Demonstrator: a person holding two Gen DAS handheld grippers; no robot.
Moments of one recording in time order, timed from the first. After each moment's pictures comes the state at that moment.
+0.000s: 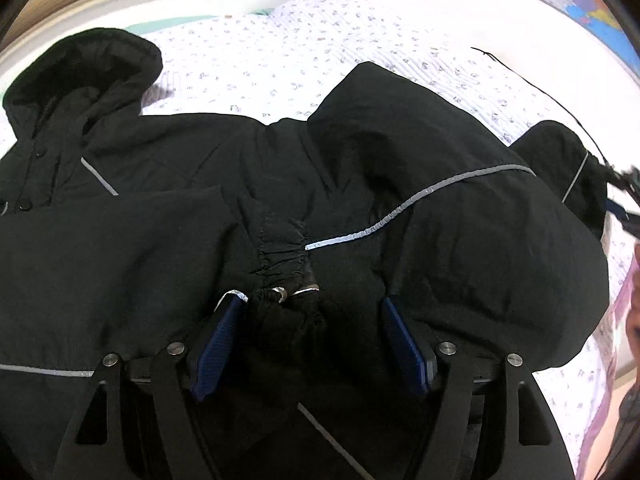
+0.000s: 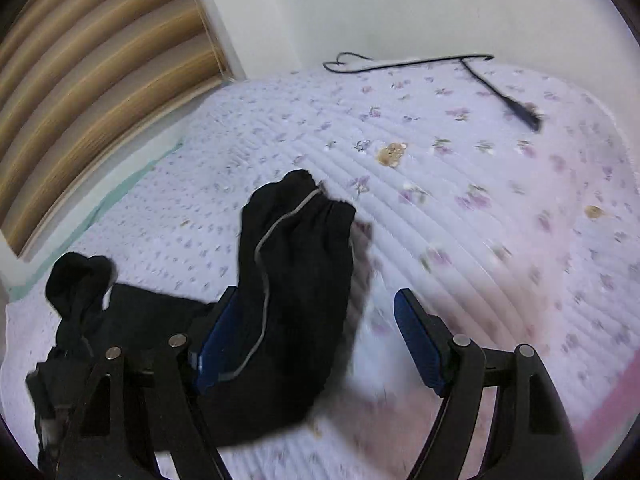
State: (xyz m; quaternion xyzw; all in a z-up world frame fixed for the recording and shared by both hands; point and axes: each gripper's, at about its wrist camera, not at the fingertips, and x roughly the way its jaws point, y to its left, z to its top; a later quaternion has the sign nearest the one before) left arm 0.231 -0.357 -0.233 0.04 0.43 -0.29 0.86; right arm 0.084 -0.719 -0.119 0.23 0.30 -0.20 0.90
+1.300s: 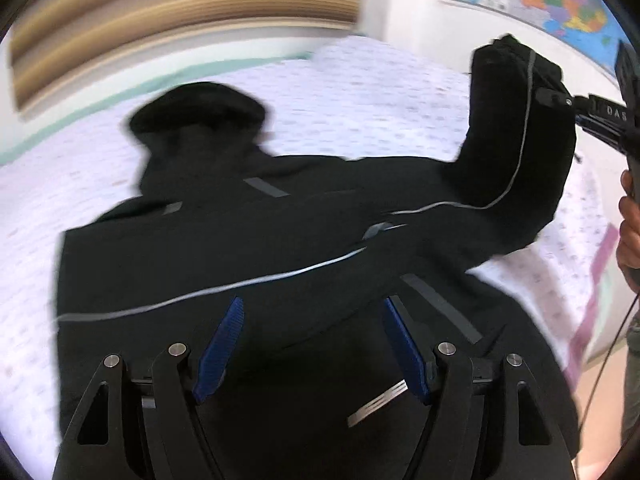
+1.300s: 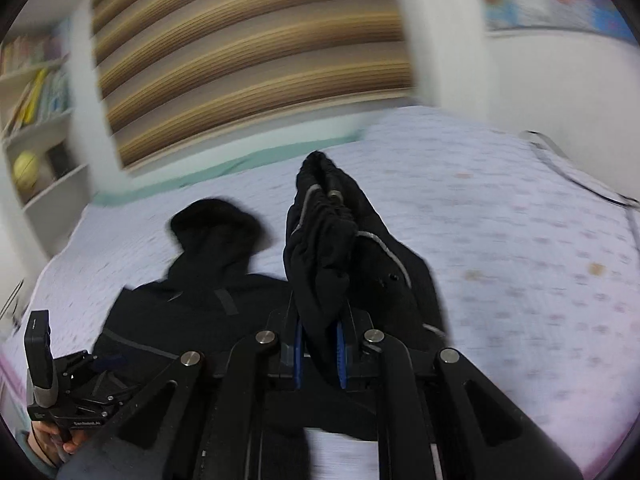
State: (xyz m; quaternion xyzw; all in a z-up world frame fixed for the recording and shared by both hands) left arm 0.152 -0.171 -0.117 0.08 0.39 -0.24 0.88; right arm 0.133 -0.461 -0.013 0.09 0.28 0.03 0.95
